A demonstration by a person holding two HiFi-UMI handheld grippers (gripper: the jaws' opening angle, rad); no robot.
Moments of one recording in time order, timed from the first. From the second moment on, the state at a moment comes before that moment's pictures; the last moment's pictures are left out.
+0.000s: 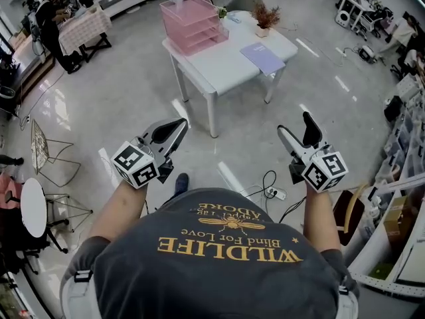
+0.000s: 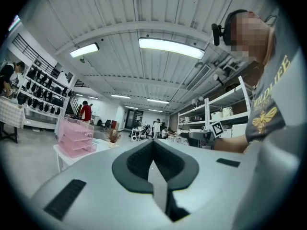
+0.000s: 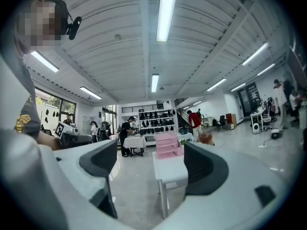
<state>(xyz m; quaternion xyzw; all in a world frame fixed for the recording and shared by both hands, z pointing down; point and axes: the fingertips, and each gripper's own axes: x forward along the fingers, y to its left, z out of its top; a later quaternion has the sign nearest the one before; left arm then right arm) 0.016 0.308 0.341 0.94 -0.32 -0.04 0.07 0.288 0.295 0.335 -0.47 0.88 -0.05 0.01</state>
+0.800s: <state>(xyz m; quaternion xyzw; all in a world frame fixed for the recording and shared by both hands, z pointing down) -0.059 -0.089 0.352 0.98 -0.19 -0.03 0.05 0.189 -0.048 0.347 -0.56 0.82 -0.09 -0.01</state>
